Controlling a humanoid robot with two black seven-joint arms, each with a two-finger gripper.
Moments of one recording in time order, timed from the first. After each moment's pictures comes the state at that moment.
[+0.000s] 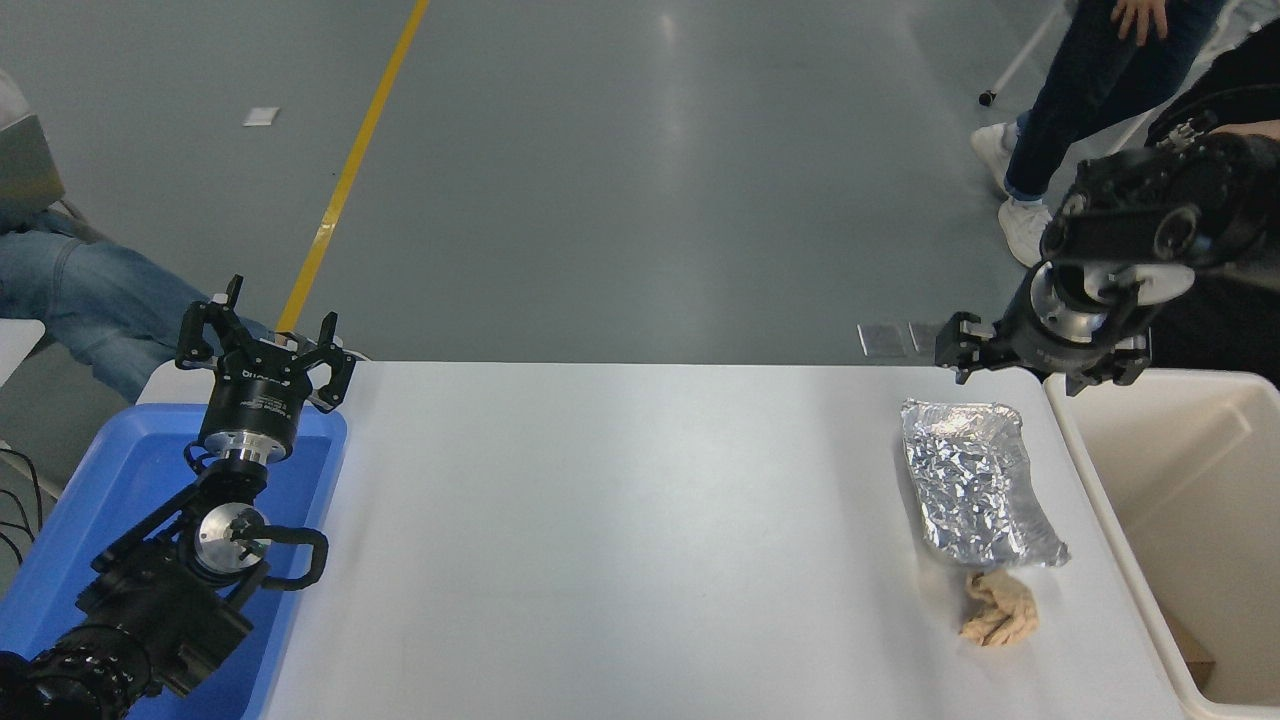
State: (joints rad) left arm -0.61 0.21 -0.90 -0.40 -0.07 -0.57 -0.53; right arm 1.70 -0.25 -1.22 0.98 -0.08 0.32 -0.37
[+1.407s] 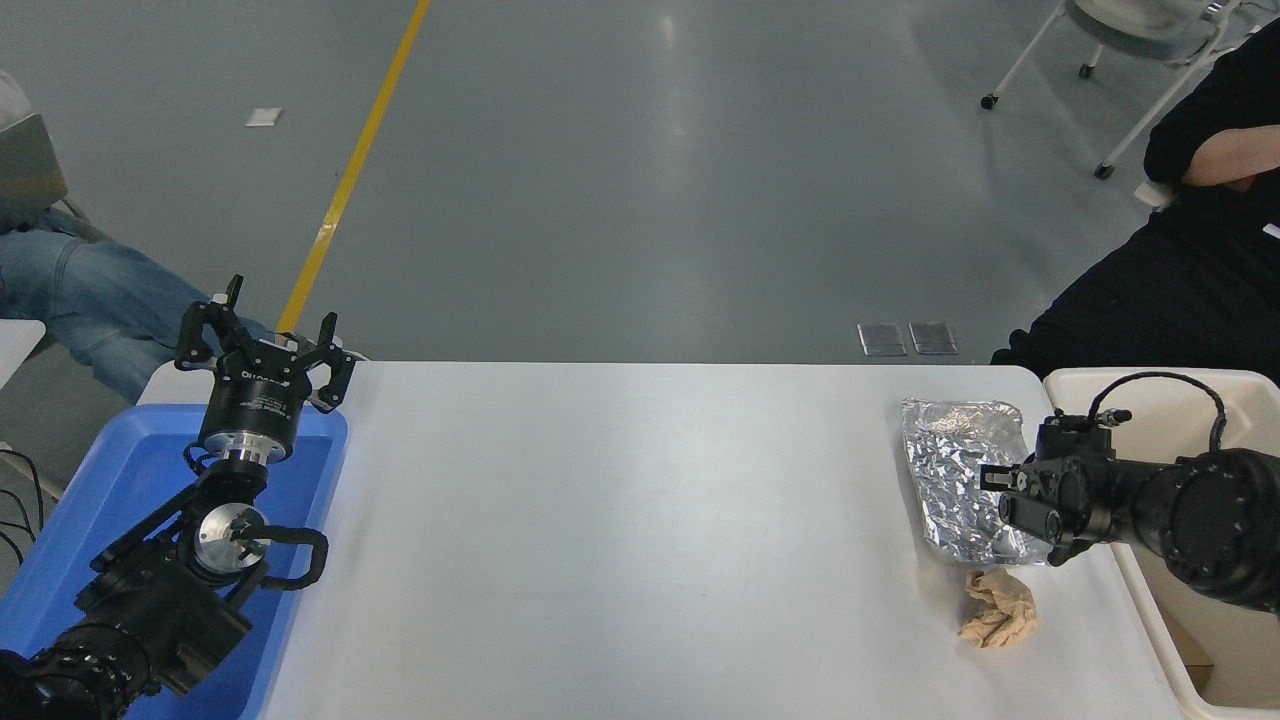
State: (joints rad) left arm -0.61 0.21 -0.90 -0.40 -0.07 -0.57 -0.53; right arm 1.04 -0.16 -1.16 0.50 -0.21 -0.01 -0.36
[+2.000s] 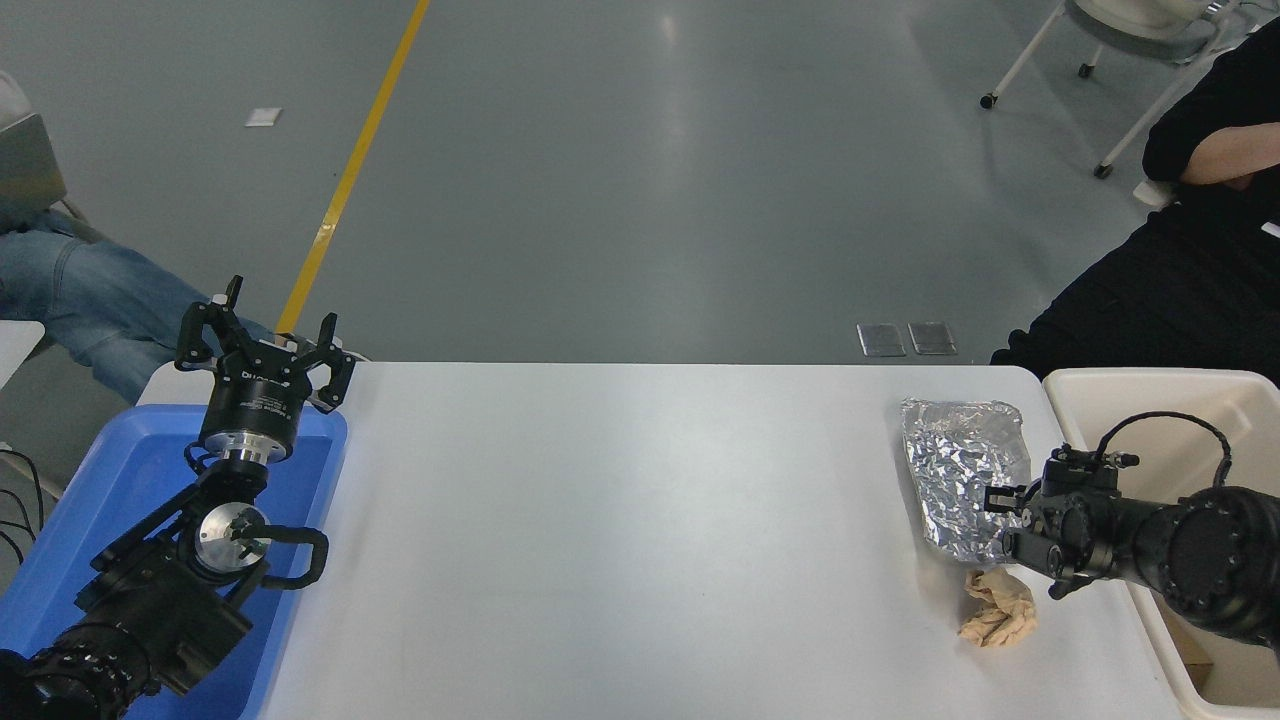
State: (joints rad) left arm -0.61 0.21 -0.90 -0.40 -0.07 -0.57 -0.53; right arm 0.97 -0.16 -1.14 0.49 -0.21 -0.09 -0.33
